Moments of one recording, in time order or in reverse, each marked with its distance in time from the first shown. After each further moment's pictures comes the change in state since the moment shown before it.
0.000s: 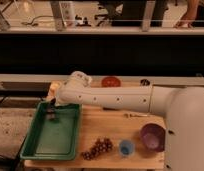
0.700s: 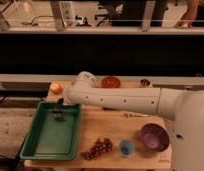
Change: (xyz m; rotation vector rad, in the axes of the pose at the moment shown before) arm 0.040 -0.001 -0.009 0.008 0.059 0.038
